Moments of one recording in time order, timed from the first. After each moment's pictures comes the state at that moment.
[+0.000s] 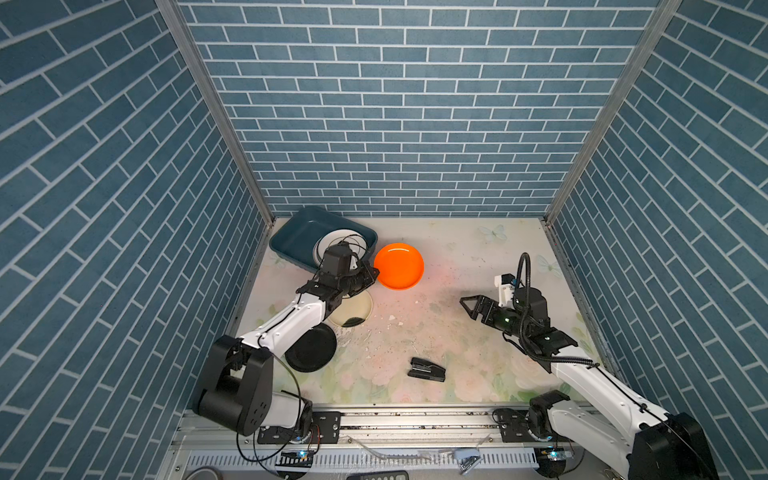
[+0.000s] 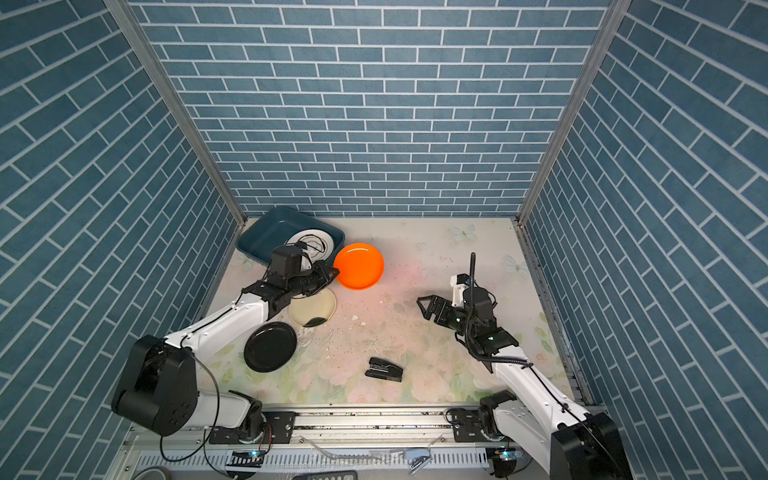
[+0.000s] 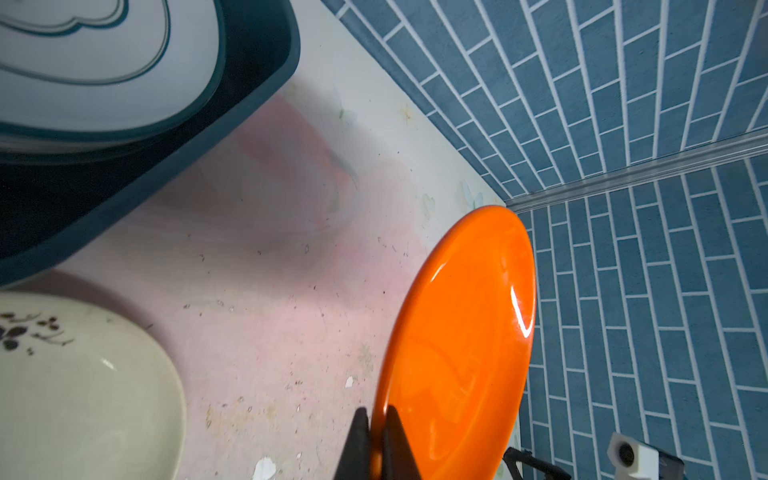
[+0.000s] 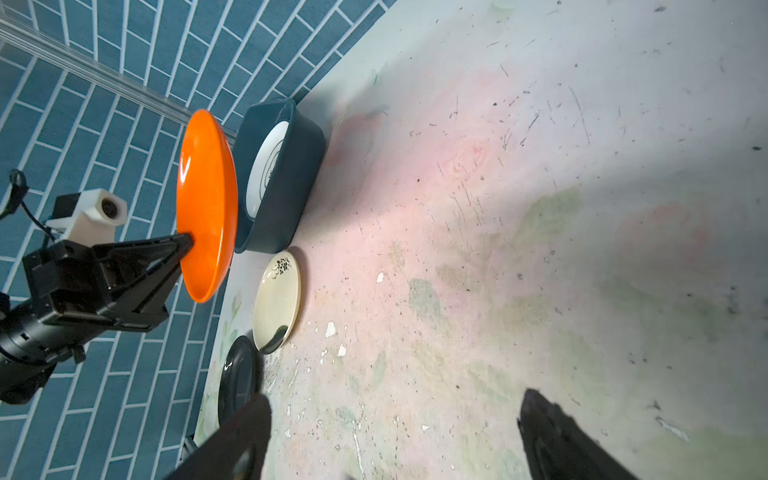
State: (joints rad) left arm -0.34 1.44 0.90 -0.03 0.31 -0.87; right arm 0.38 0.95 0.44 -0.02 -0.37 0.70
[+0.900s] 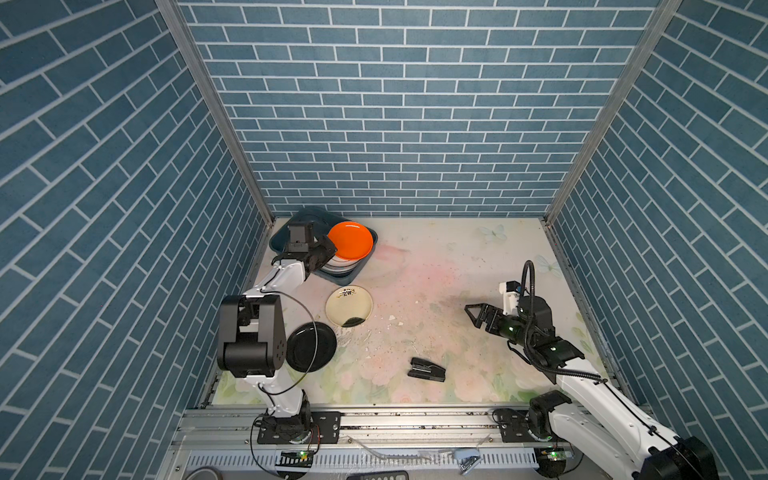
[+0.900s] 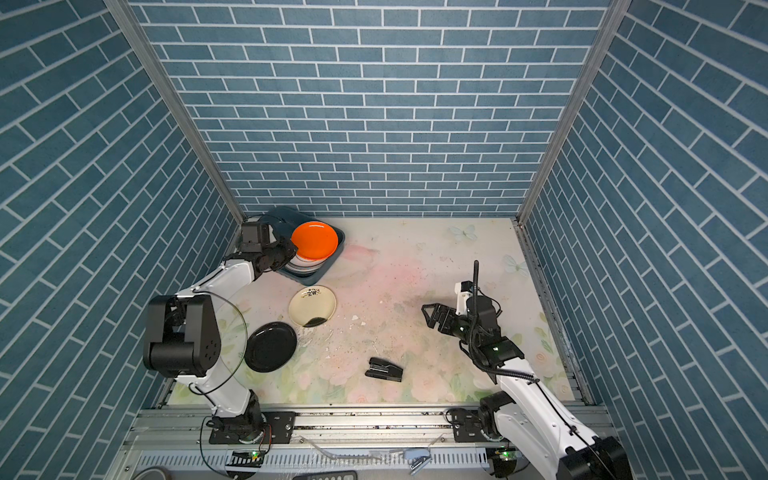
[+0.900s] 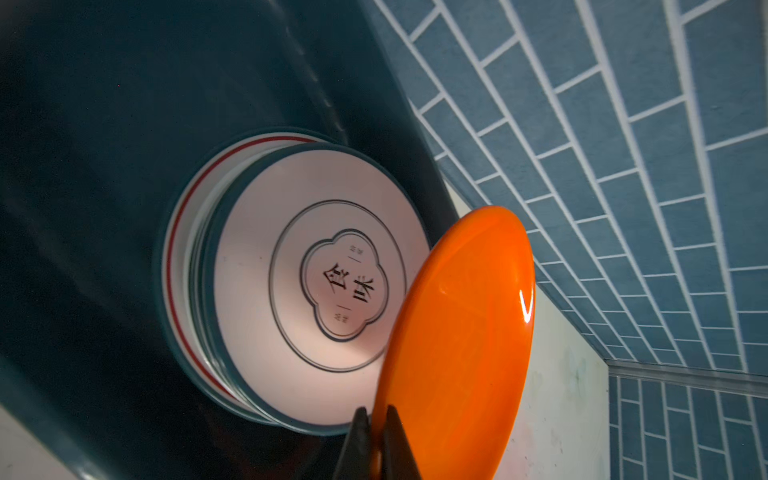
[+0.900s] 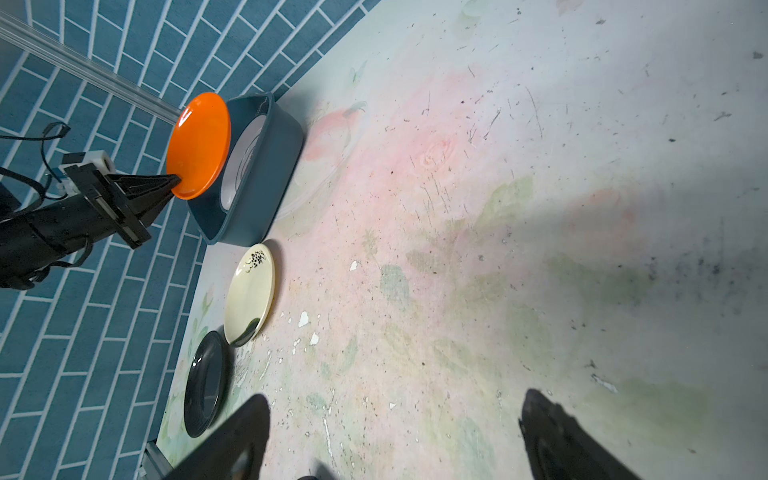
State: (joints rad) left arm 0.00 1.74 1.20 -0.16 0.23 -0.74; right arm 0.37 0.84 0.38 -0.11 -0.31 0.65
